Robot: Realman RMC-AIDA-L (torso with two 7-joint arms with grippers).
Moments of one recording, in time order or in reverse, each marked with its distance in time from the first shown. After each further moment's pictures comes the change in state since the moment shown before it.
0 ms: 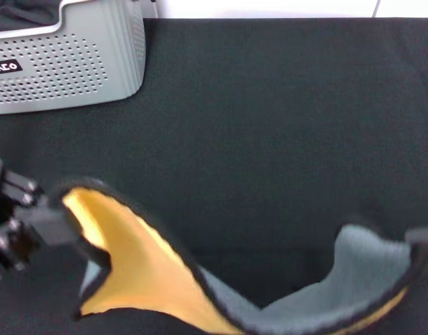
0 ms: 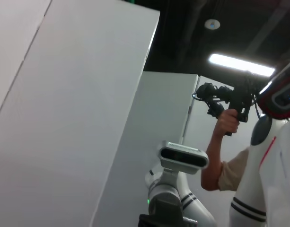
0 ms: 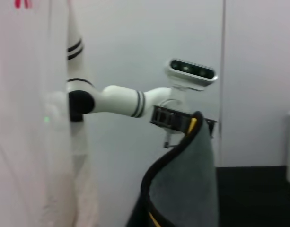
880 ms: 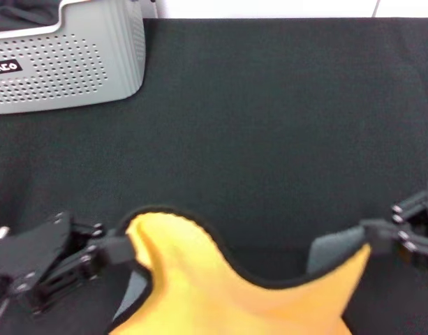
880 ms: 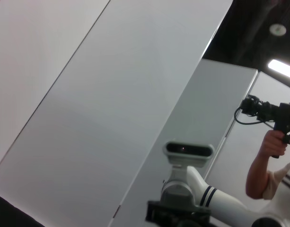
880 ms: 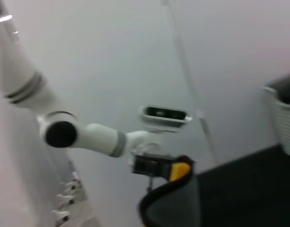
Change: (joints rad) left arm -0.184 -0.019 0.046 -0.593 0.184 -0.010 0.286; right arm 0.025 -0.008 -0.150 0.623 -0.123 0.138 -0.251
